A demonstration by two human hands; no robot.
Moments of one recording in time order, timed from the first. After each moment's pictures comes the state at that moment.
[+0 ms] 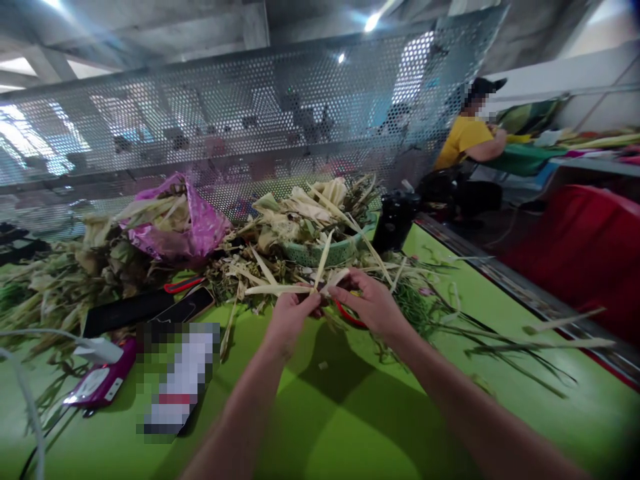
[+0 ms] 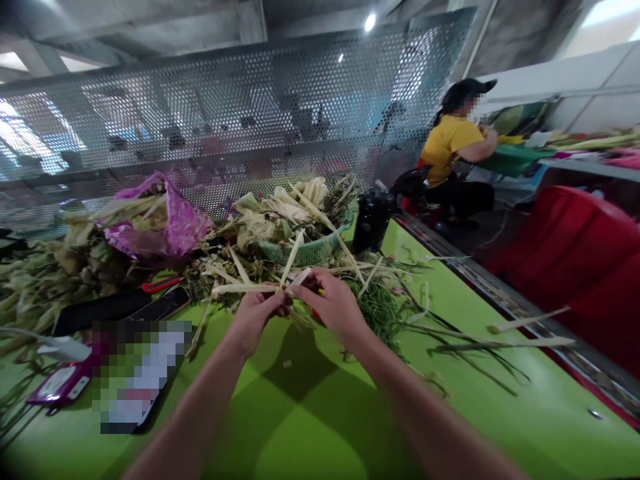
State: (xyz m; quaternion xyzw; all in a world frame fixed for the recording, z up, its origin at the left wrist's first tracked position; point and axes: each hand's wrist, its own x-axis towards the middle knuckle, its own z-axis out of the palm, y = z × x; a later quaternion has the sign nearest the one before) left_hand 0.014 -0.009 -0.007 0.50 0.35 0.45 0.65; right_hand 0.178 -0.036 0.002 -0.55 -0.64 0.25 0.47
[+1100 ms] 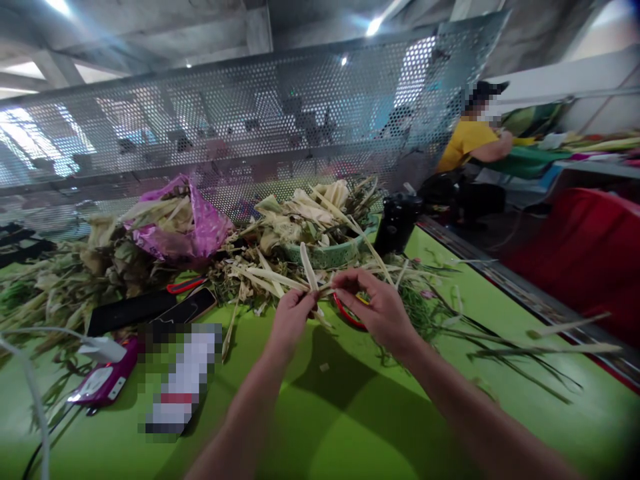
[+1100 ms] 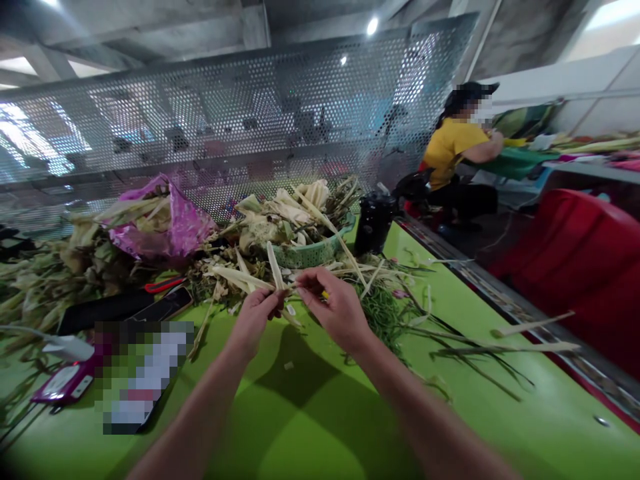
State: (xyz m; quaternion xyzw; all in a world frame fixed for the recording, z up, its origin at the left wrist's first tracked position) left_hand 0.013 -0.009 -0.009 0.55 0.43 0.45 0.56; right_hand 0.173 -0.049 0.017 -0.48 -0.66 0.24 0.53
